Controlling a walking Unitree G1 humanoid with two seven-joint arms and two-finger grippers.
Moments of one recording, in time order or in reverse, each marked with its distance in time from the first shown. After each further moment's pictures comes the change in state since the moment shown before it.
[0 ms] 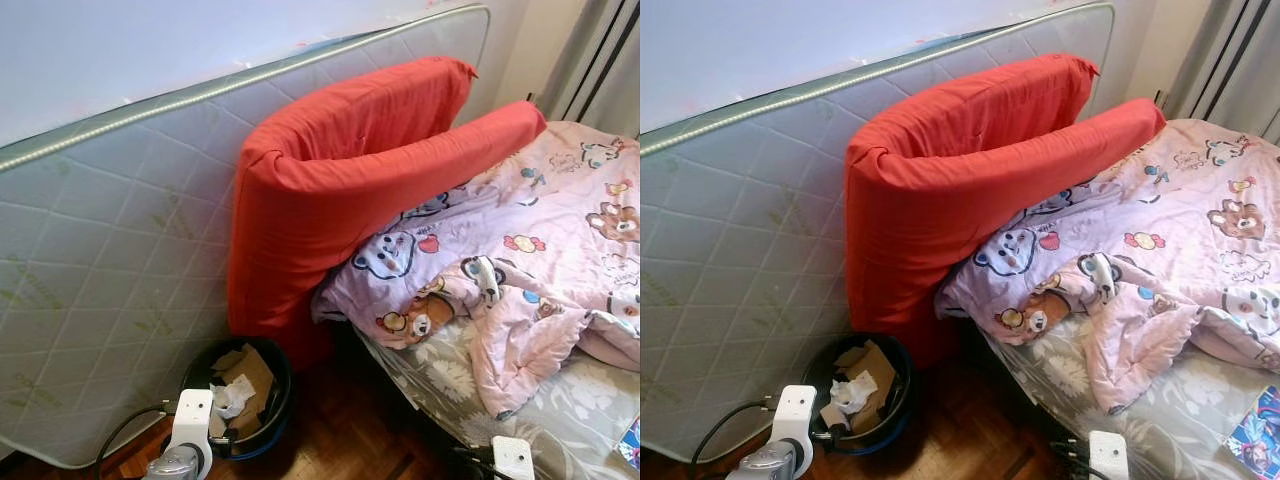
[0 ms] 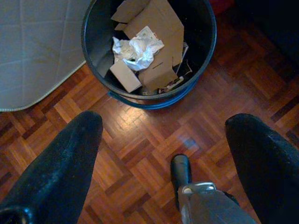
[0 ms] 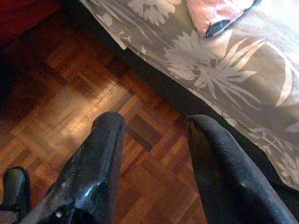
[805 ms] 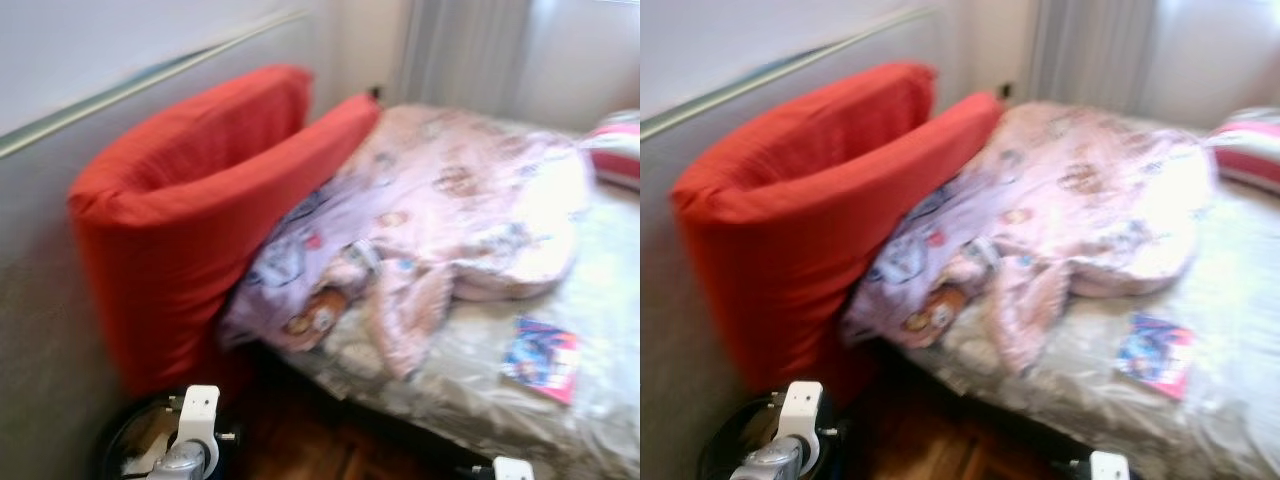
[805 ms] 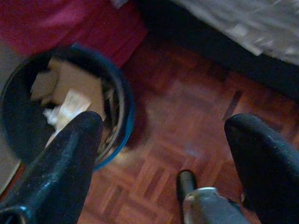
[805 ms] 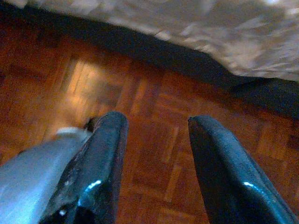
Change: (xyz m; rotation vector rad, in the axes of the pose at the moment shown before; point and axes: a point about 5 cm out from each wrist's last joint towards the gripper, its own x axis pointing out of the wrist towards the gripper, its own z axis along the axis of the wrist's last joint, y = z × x) left arm 0.002 -0.007 0.005 -0.005 -0.008 -0.010; right arm -0.004 -0.004 -0.020 0.011 0.117 -0.030
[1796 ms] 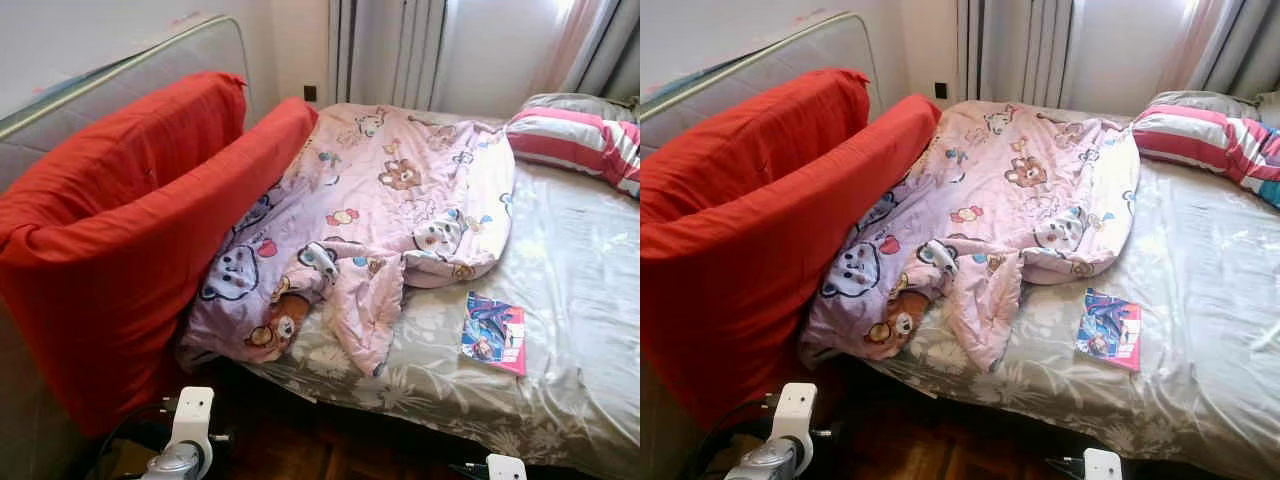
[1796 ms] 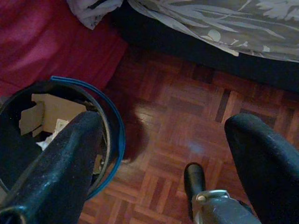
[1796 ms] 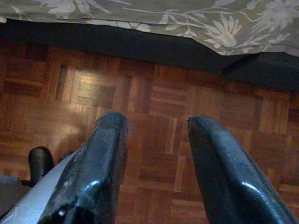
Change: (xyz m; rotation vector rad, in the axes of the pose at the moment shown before) left arm -0.001 0.007 -0.002 0.010 0.006 0.019; right arm 0.000 0.009 -0.002 0.015 -0.009 0.029
